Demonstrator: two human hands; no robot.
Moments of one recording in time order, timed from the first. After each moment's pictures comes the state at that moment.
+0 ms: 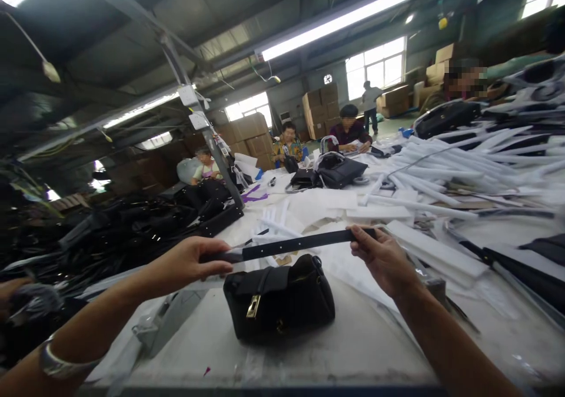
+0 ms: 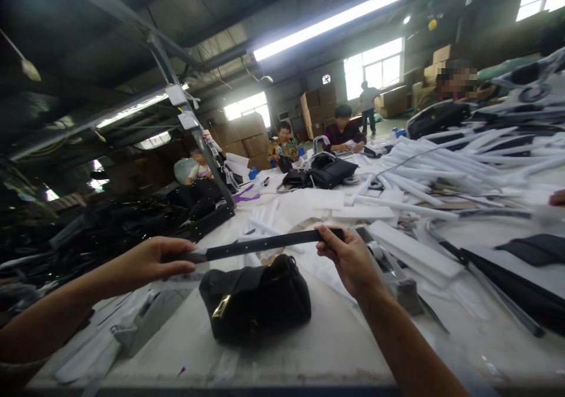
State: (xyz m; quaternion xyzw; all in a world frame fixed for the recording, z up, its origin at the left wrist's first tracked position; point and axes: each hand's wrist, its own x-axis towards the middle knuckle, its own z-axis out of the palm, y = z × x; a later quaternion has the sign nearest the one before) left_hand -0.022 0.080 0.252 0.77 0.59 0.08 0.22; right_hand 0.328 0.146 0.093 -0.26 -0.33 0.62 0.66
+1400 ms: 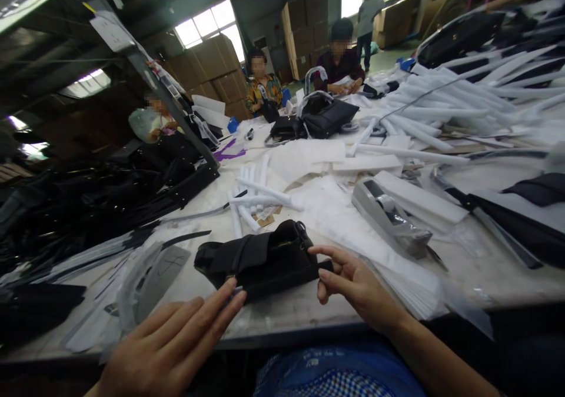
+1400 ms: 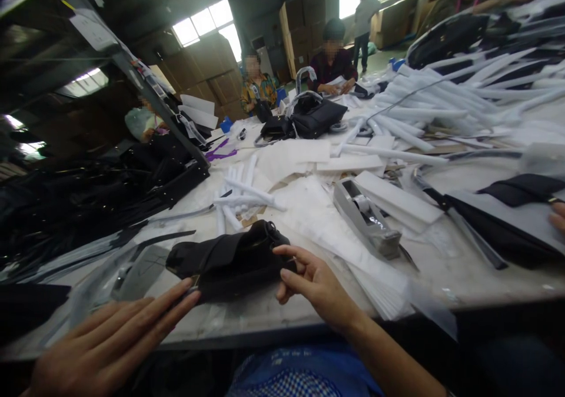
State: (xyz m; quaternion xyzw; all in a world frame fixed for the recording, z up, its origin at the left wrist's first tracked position) left_hand 0.002 0.009 0.156 0.91 0.36 0.06 -0.20; right_hand 0.301 0.079 0.023 -0.28 -0.42 0.74 0.45
